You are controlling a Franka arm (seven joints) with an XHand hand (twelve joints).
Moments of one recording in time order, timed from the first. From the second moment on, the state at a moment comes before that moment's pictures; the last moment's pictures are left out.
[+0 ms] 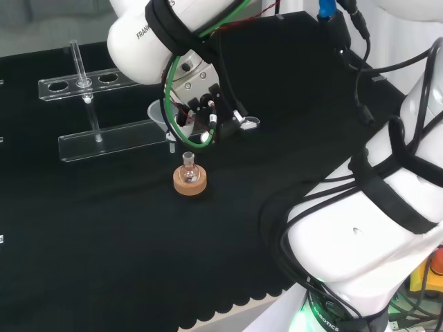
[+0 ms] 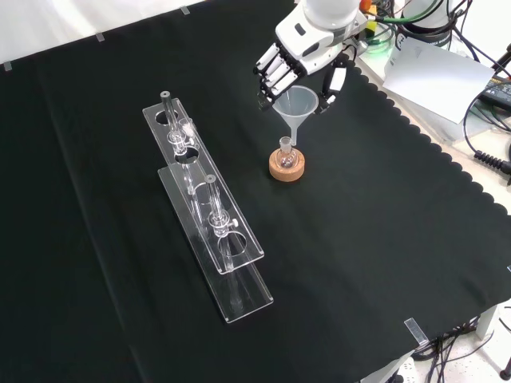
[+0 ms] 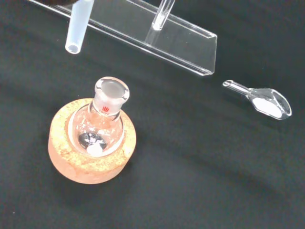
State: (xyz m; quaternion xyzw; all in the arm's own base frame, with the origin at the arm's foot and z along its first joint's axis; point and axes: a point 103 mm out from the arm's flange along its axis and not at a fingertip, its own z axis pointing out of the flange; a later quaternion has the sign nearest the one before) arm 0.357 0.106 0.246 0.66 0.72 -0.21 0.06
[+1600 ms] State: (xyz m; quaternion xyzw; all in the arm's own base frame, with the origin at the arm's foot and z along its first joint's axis) arm 0.360 0.089 0.249 0.67 0.71 -0.21 0.04
